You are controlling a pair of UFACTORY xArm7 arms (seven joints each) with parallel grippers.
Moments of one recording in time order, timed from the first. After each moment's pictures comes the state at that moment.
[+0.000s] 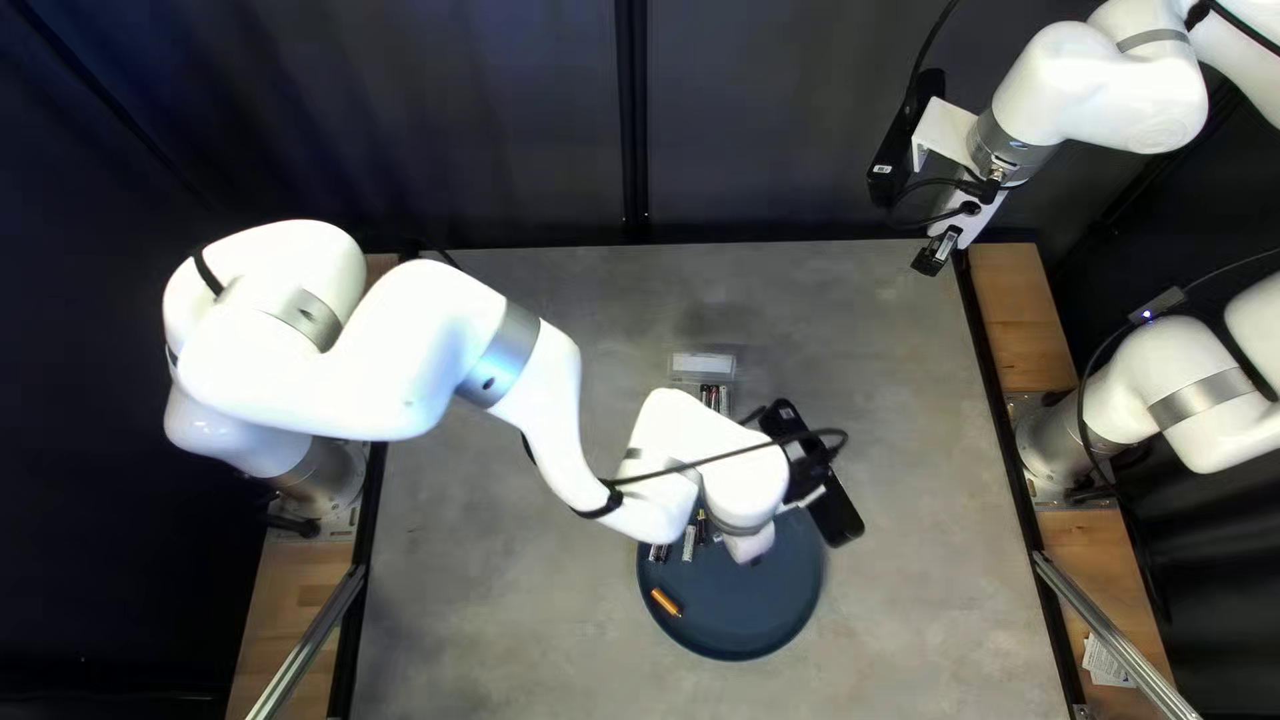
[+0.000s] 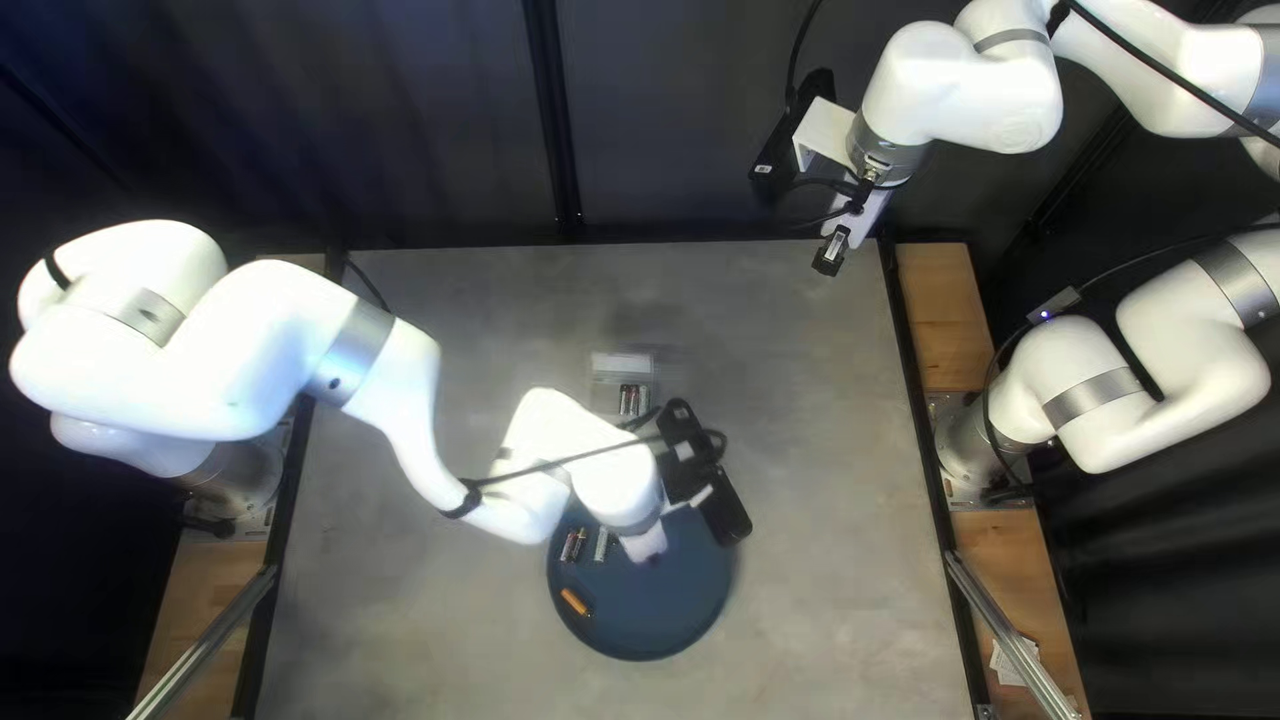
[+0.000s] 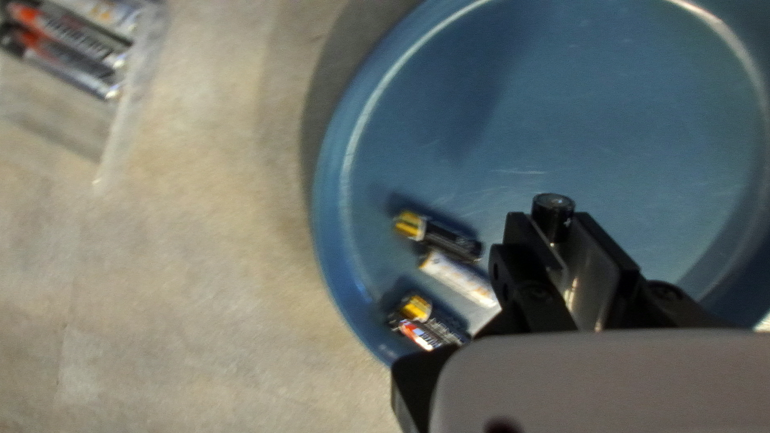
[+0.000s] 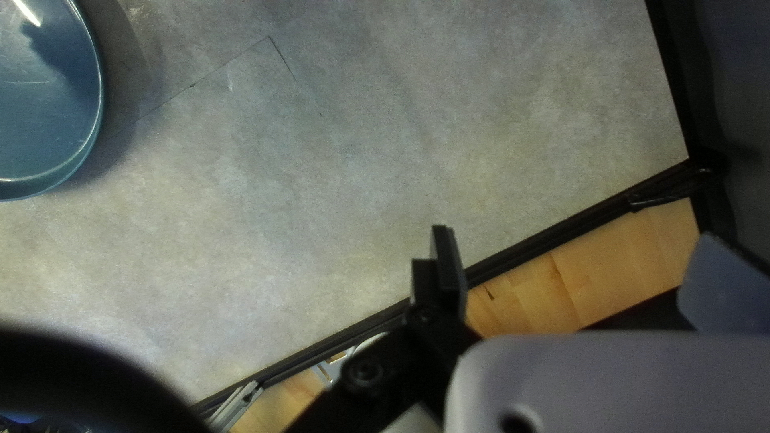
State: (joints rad) left arm 0.08 0.44 -0.22 1.33 0.21 0.86 -0.92; right arm 0.30 -0.87 -0.58 0.73 -0.55 1.49 0.43
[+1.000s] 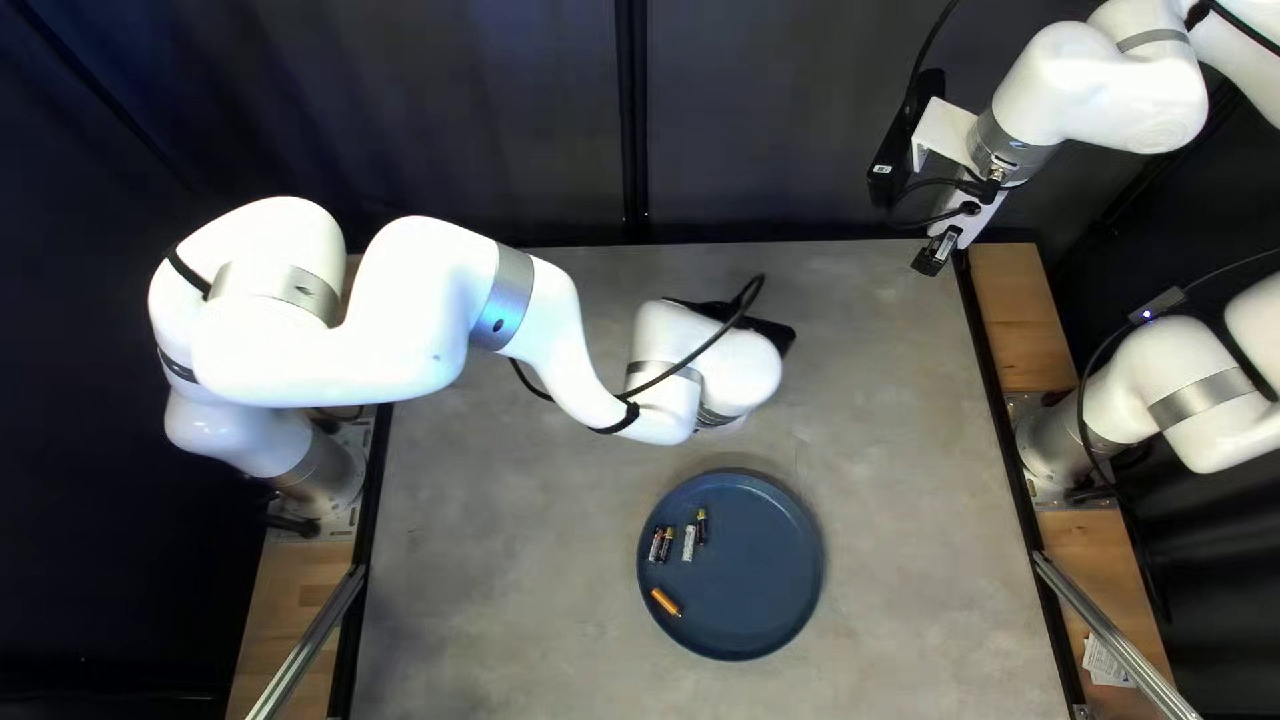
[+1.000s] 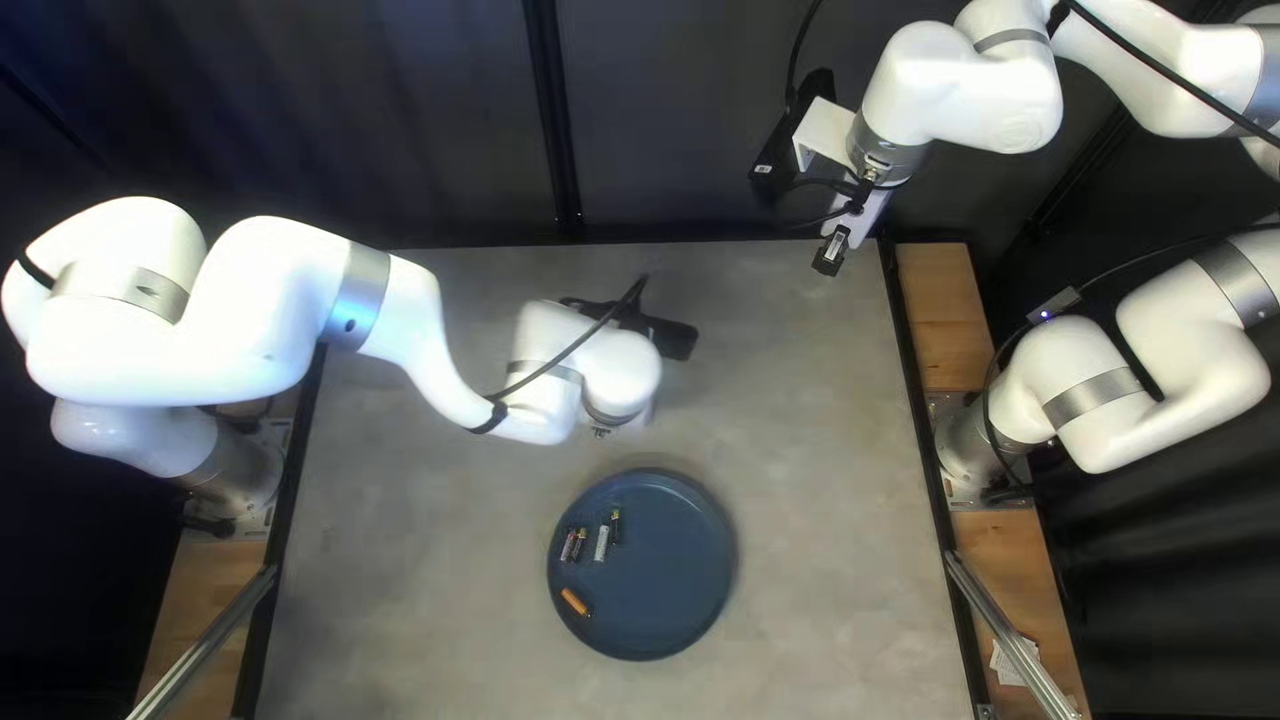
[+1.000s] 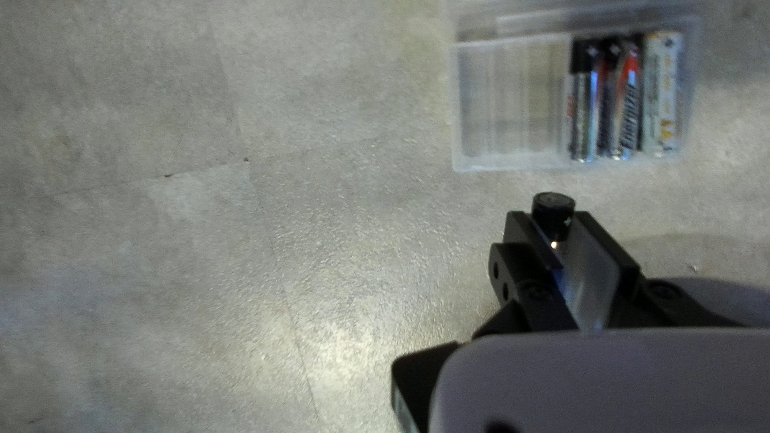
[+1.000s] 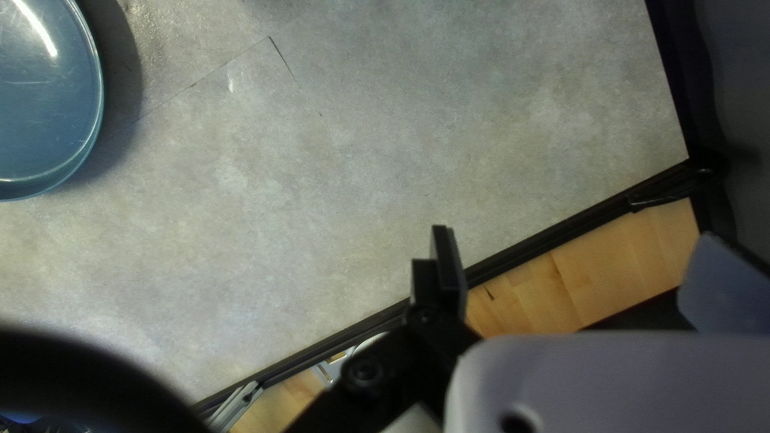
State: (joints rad) left arm 0.05 0.44 -0.03 1.28 0.27 0.96 -1.52; right arm 0.30 -0.87 -0.58 0.73 -0.55 1.49 0.43
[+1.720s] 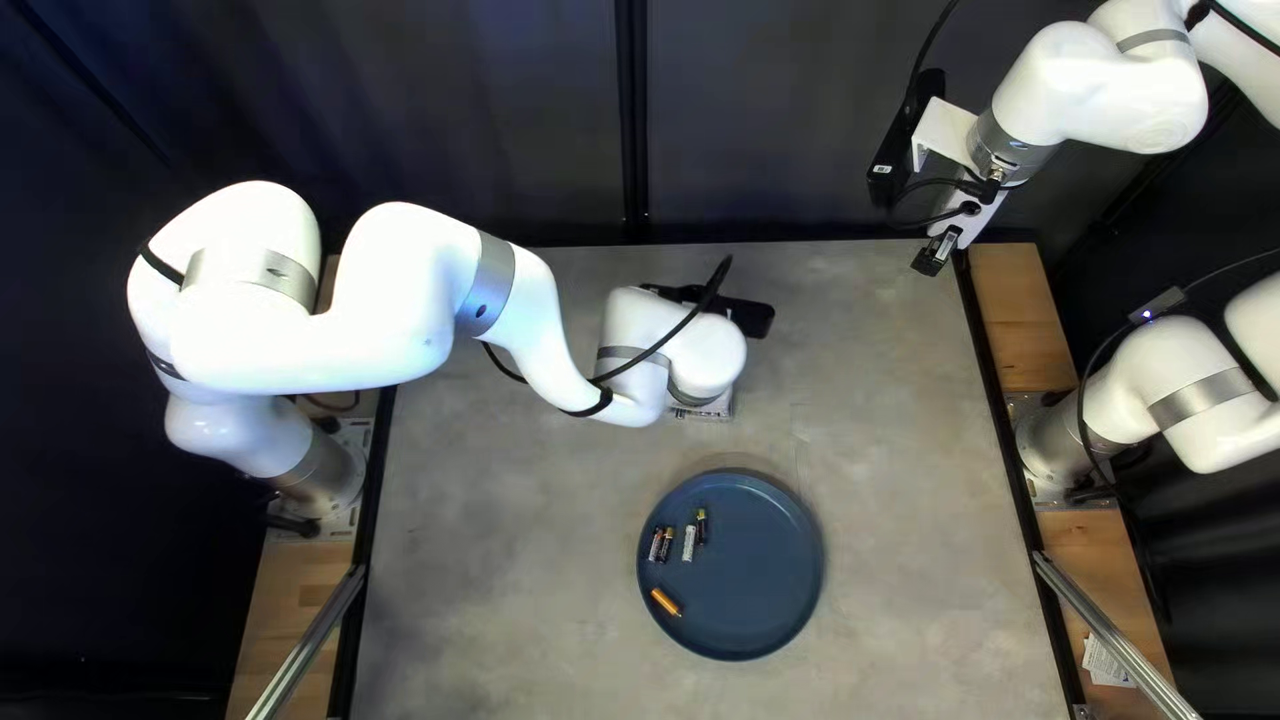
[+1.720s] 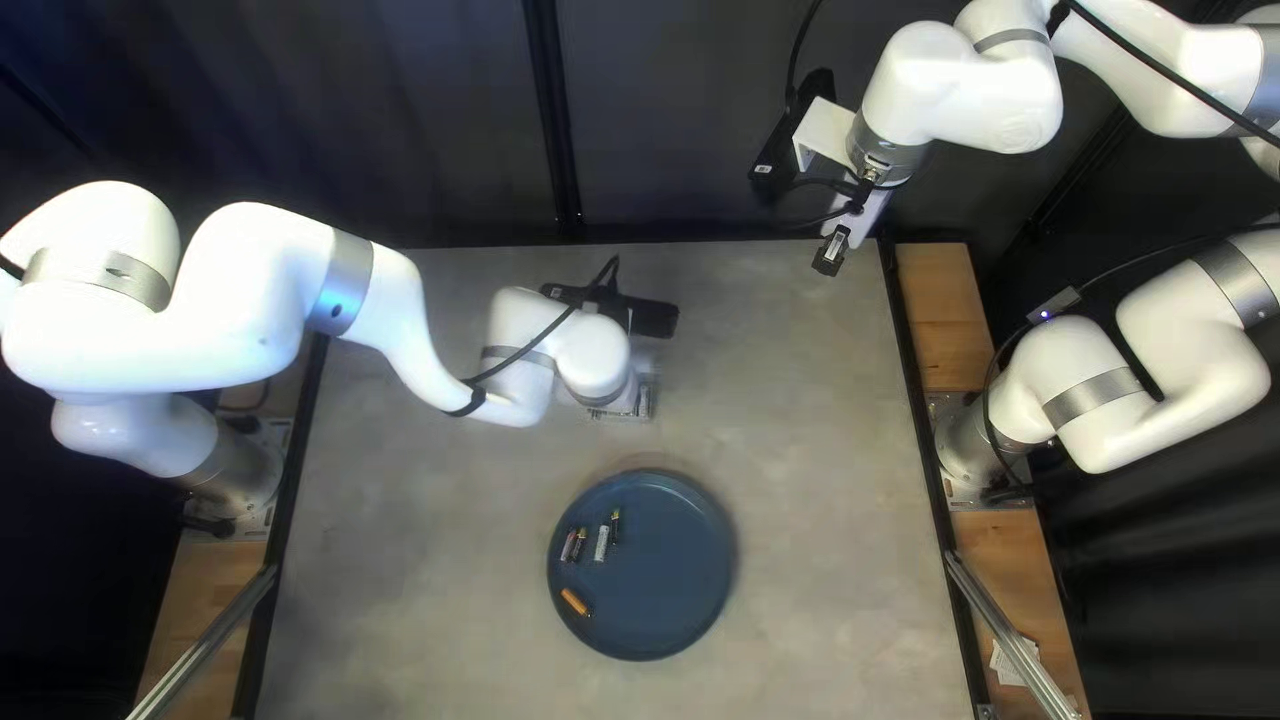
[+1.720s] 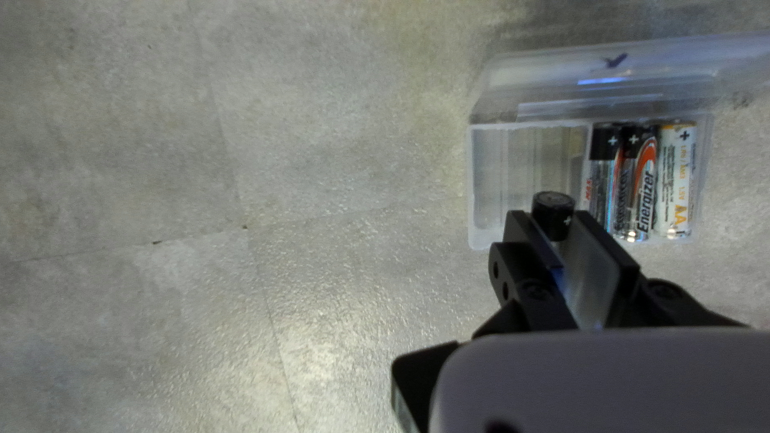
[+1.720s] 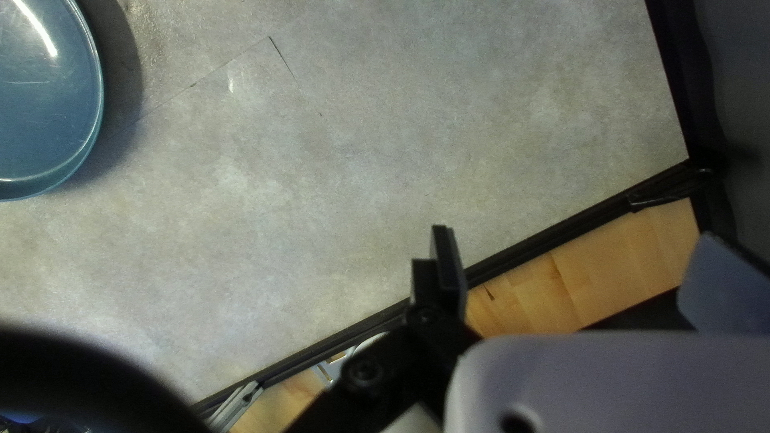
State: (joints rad) left arm 0.02 0.39 0.02 1.18 0.39 0.86 -1.63; right arm 0.30 -0.87 -0.58 0.73 -0.55 1.49 0.43
